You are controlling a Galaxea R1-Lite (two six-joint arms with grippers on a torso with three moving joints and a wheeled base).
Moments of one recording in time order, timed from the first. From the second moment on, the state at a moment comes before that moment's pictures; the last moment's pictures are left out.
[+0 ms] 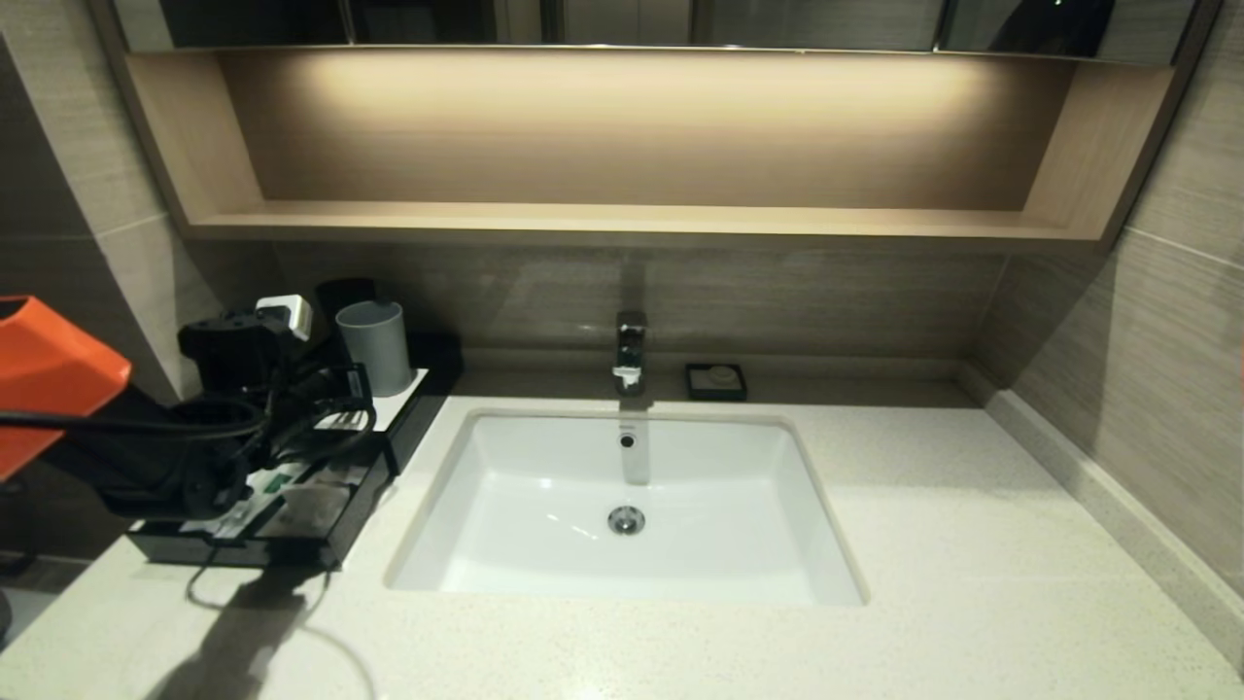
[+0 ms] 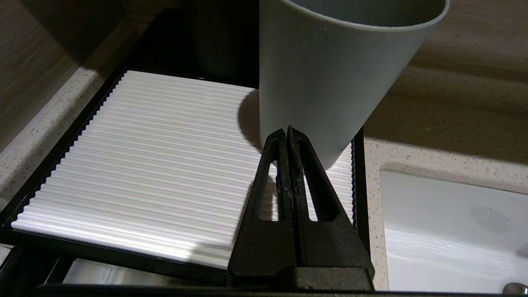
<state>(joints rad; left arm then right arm) 0.03 2.09 -0.96 -0.92 0.05 -0.06 0.00 0.00 0.00 -0.01 0.00 0.05</state>
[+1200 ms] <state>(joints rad) 0.03 2.18 -1.05 -0.93 0.05 -0.05 0.00 0.00 0.00 -0.01 0.00 0.05</state>
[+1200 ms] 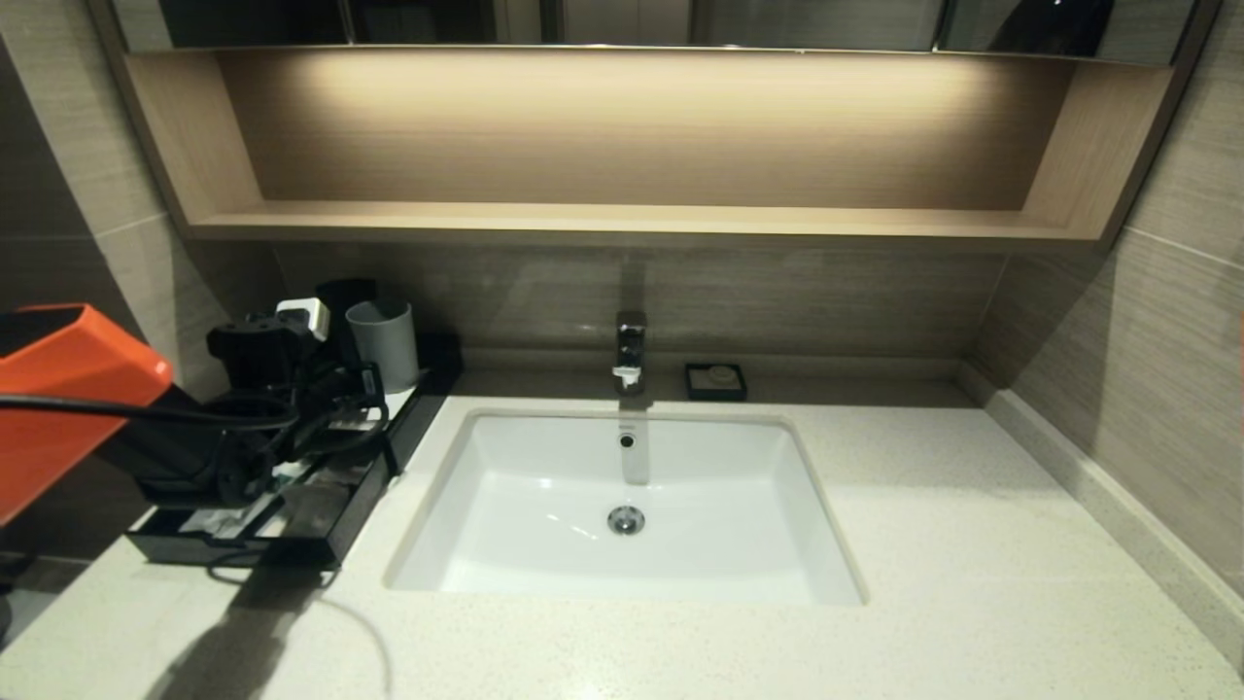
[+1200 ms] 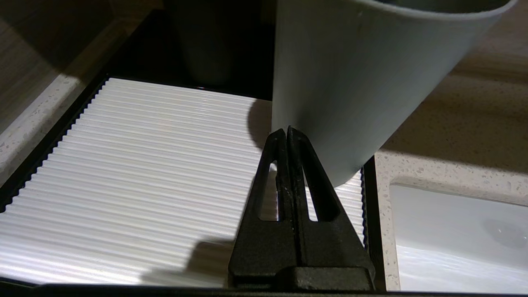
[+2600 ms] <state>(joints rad) 0.03 2.24 -1.14 -0.94 0.05 -0.05 0.00 0.00 0.00 -0.01 0.00 0.05</state>
